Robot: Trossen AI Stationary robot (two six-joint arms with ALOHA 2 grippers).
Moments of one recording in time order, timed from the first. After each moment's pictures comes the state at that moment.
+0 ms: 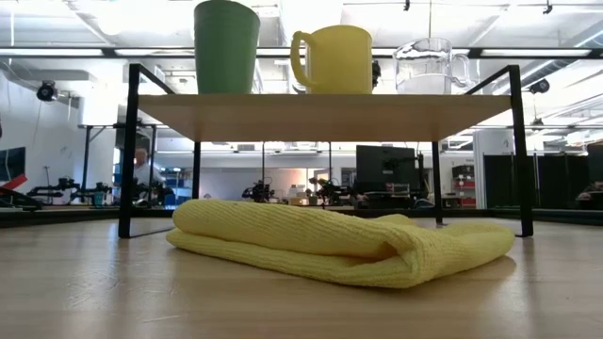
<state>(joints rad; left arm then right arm) -0.06 1.09 1.72 -1.22 -0.46 -0.52 0.24 0.75 1.31 -1.01 0.31 0.39</state>
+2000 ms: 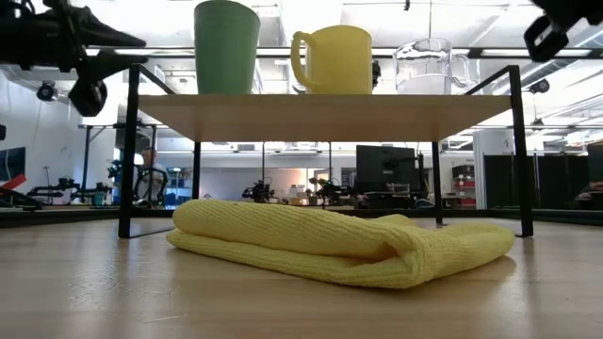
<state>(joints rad) -0.06 0.04 0.22 -0.16 -0.36 -0.64 0.24 0.00 0.44 -0.39 0.14 0.30</state>
